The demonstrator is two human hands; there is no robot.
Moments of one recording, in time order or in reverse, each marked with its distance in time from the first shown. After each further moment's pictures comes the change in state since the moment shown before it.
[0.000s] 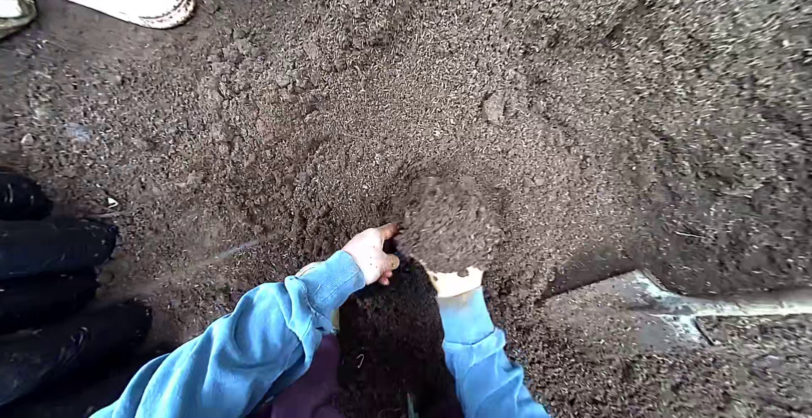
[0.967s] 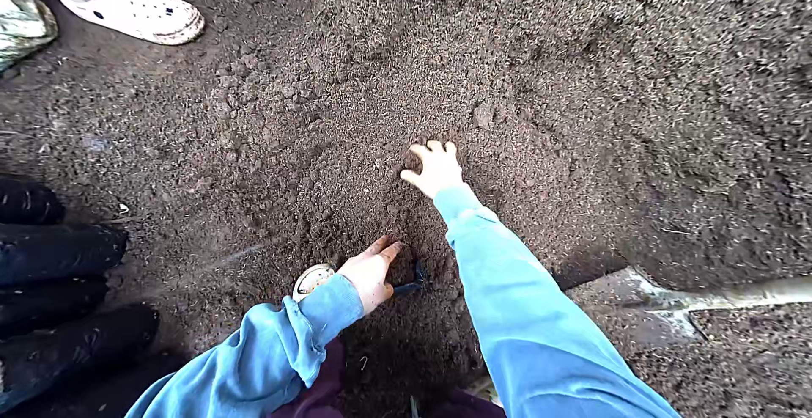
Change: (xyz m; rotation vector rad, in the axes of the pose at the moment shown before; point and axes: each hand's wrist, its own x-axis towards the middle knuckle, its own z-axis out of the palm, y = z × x) left_hand -0.021 -0.015 0.018 0.489 0.030 0.098; right_hand 0.074 -0.046 0.136 -2.013 -0.506 -1.518
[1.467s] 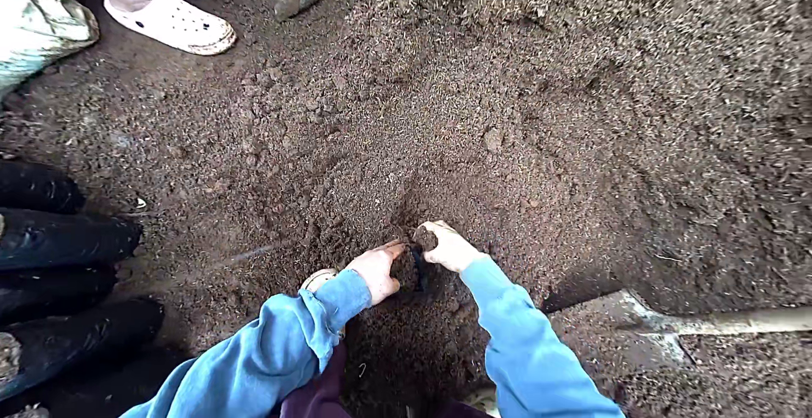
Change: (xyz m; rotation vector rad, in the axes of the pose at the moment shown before) left_hand 0.004 -0.014 -0.010 -0.101 0.043 0.070; right_hand -0.064 0.001 0.011 0.513 -0.979 0.479
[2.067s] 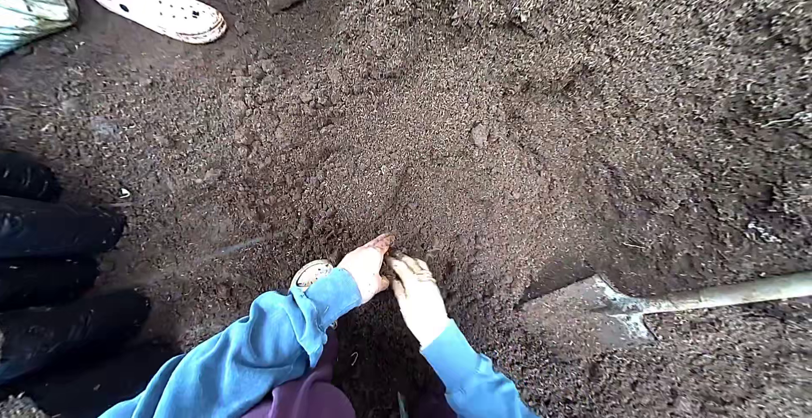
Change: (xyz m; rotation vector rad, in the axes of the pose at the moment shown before) left_hand -0.015 -0.005 0.012 -0.001 0.051 0.008; right_hand -0.094 -0.043 0.095 0.002 0.351 -0.217
